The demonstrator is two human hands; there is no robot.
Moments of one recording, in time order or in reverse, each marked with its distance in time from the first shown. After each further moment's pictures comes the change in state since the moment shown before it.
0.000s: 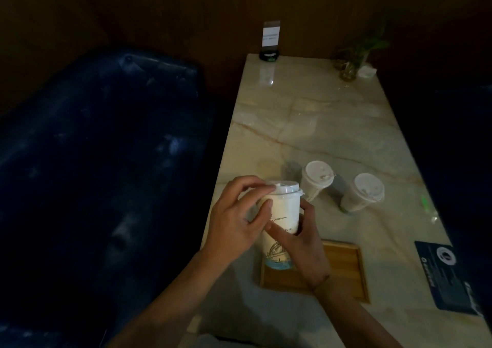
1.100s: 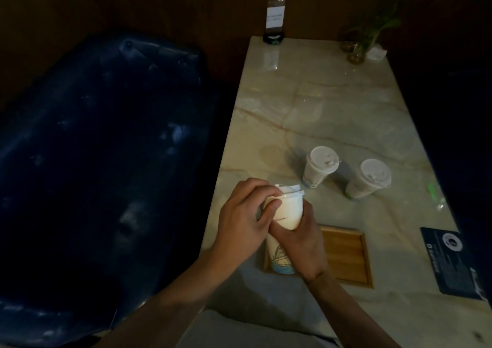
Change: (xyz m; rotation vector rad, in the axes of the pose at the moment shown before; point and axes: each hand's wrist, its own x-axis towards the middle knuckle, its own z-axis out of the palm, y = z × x) left_hand -0.020 0.020 0.005 0.077 -0.104 -0.144; right_hand -0.016 0.009 0.005 -0.304 0.116 0.035
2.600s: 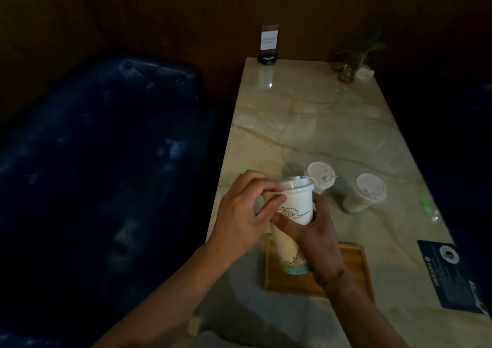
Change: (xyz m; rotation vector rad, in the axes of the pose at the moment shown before) left_hand 0.038 0.007 -0.022 -0.157 0.038 0.103; right_hand 0.018 -0.033 -0.017 0.335 -0.015 -0.060
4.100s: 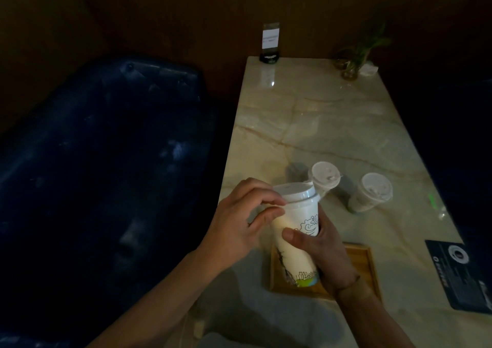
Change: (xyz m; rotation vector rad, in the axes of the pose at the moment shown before) left_hand -0.003 -0.003 -0.022 -0.067 -0.131 0.090; right_hand -0.004 0.003 -0.008 0.218 -0.228 0.091
